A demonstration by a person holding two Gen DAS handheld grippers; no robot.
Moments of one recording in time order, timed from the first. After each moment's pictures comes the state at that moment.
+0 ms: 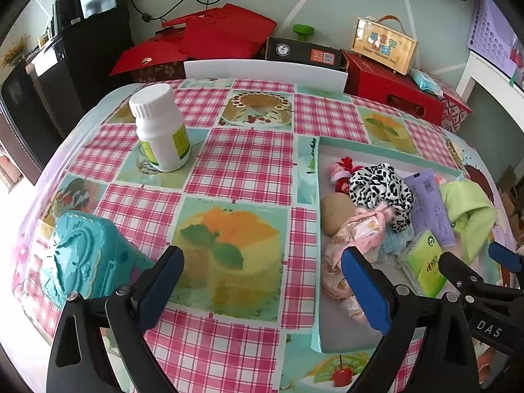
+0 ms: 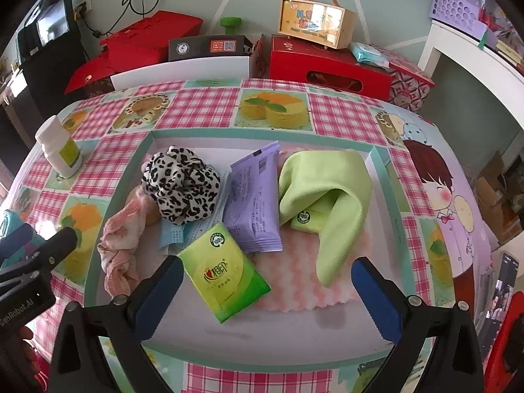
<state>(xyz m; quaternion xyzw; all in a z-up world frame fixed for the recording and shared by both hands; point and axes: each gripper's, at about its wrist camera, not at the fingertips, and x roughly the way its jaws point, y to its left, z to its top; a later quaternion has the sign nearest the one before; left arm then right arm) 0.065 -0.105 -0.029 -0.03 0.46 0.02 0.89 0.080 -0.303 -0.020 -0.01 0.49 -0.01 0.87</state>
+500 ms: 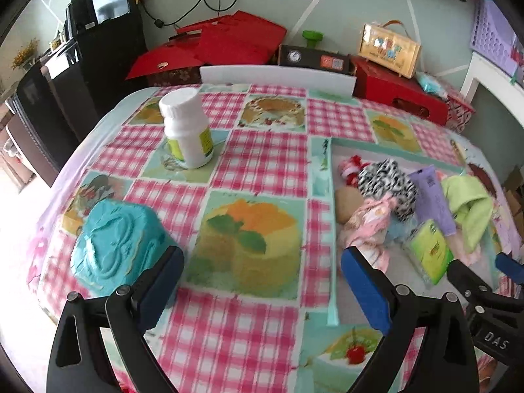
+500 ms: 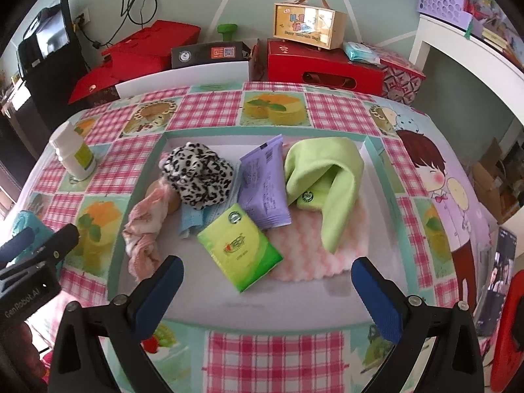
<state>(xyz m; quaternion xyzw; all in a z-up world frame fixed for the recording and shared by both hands) 0.038 -0.095 -0.018 -0.01 0.46 0.05 0.89 0.047 -0.294 -0.008 0.02 0.49 -0.01 0.87</state>
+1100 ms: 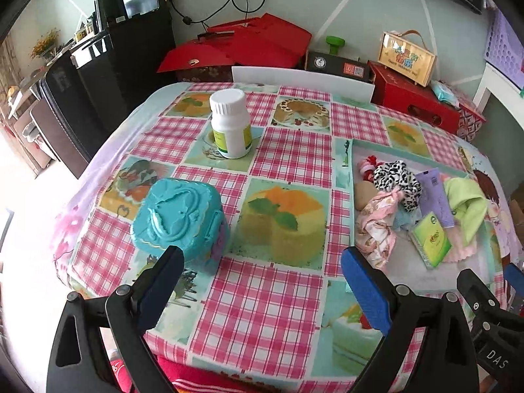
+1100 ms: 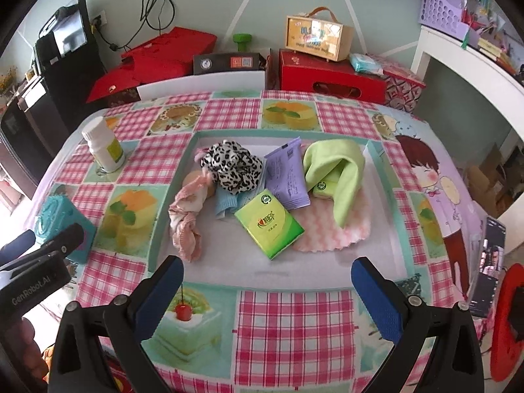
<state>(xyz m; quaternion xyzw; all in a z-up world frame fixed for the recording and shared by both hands) -0.003 -0.072 0.018 -0.03 0.46 0.08 0.88 0.003 -0.275 0.030 0.01 0.47 0.00 0.88</state>
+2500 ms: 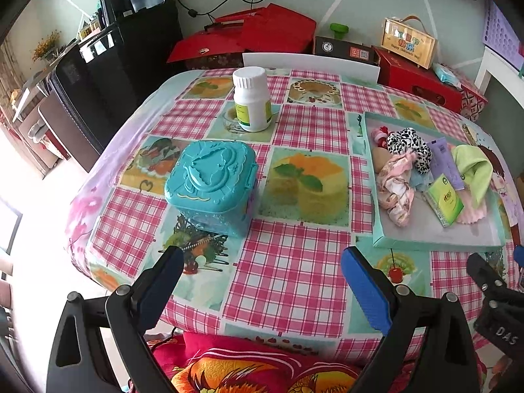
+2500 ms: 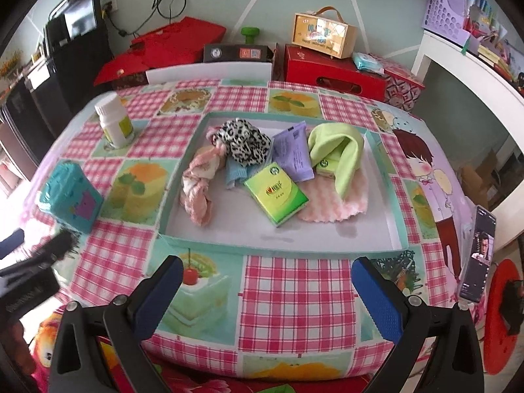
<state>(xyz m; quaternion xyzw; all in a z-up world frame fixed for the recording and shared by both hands) -0.039 -0.057 0.008 -0.01 0.48 0.09 0.87 -0.025 -0.259 0.017 -0.02 0.49 0.00 0.87</state>
